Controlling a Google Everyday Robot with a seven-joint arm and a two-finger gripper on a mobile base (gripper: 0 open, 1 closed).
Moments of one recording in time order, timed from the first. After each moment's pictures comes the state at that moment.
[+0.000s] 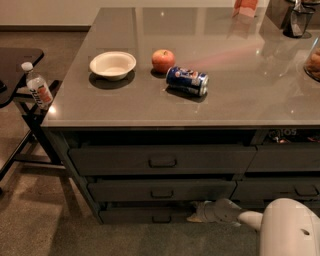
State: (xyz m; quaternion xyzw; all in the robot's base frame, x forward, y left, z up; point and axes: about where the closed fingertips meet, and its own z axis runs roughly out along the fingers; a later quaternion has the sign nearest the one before) arm 0.585 -0.176 0.155 -0.63 0.71 0.05 0.32
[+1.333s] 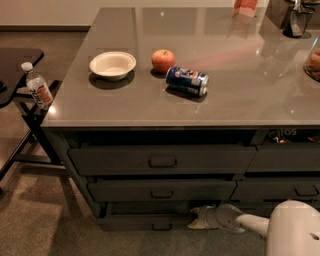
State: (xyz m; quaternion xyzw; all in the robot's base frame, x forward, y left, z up) arm 0.559 -0.183 0.159 -0.62 0.72 0.06 0.31
